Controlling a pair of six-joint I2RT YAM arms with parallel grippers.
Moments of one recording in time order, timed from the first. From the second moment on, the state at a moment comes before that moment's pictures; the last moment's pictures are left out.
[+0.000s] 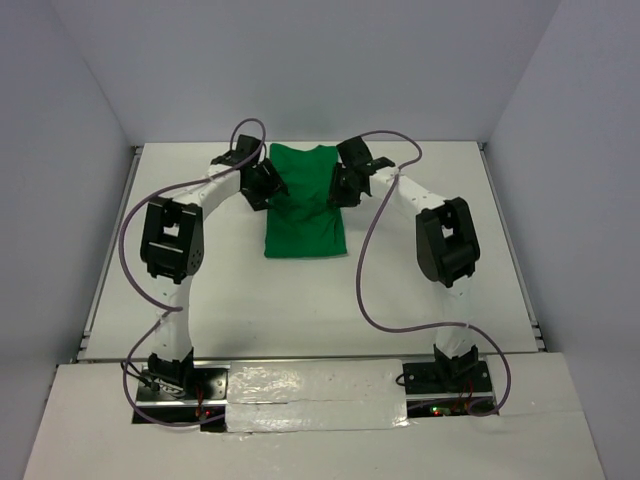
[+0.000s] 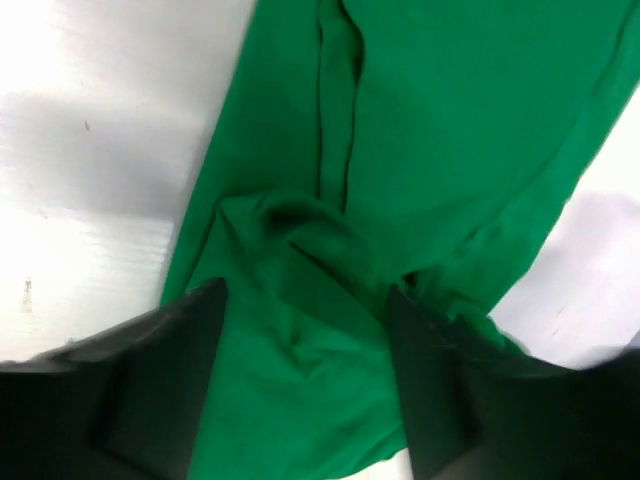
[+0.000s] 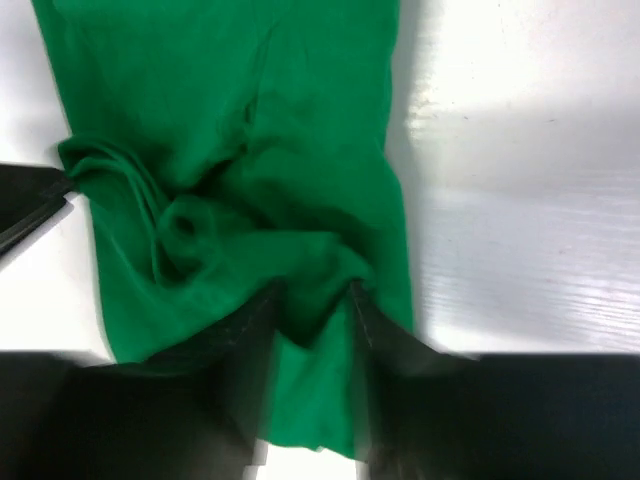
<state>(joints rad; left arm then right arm) -0.26 2.15 1.74 -0.54 0.13 -0.86 0.44 2.10 1.71 -0.54 -0.03 0.59</state>
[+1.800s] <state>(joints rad) -0.29 1.65 0.76 -0.03 0.21 -1.07 0.39 1.64 0.83 -0.10 -0.22 0.80</state>
